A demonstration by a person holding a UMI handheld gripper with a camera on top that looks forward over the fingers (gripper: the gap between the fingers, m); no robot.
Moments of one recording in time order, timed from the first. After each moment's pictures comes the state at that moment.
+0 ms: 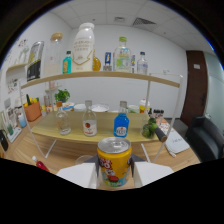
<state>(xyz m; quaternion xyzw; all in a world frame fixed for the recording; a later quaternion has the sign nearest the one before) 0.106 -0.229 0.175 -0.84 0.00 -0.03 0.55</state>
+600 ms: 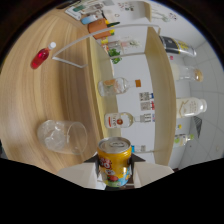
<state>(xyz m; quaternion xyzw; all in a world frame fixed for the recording) 0.100 -0.206 0.190 -0.64 -0.48 -0.44 0.41</state>
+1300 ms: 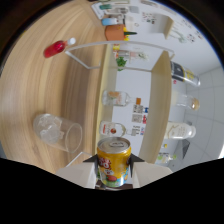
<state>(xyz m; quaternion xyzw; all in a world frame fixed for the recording) 0.076 -0.214 0.216 -0.54 -0.55 -0.51 0.39</state>
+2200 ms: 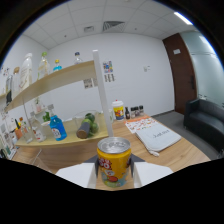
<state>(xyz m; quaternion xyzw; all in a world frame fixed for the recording) 0.270 -0.215 0.142 -0.79 0.11 0.02 0.60</state>
